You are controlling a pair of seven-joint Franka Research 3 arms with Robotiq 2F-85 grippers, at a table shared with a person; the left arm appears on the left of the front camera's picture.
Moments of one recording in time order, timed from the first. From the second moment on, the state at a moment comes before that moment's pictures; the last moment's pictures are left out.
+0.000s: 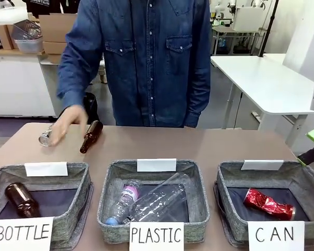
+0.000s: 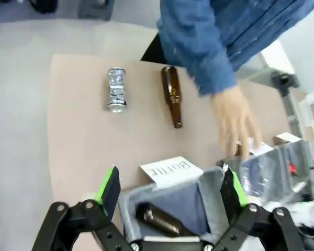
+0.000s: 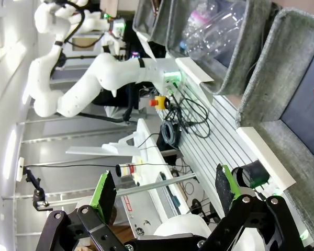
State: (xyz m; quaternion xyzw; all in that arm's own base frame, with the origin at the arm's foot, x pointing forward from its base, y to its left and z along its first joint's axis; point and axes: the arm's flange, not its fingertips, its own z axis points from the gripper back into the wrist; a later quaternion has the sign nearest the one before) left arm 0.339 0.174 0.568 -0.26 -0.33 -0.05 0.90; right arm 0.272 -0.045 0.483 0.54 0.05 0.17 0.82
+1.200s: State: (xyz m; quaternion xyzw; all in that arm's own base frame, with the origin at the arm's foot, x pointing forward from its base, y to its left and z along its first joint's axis) left arm 0.607 0.046 0.361 -0.04 -0.13 -0.18 0.97; right arm 0.272 -0.045 0.483 0.54 0.05 0.17 0.82
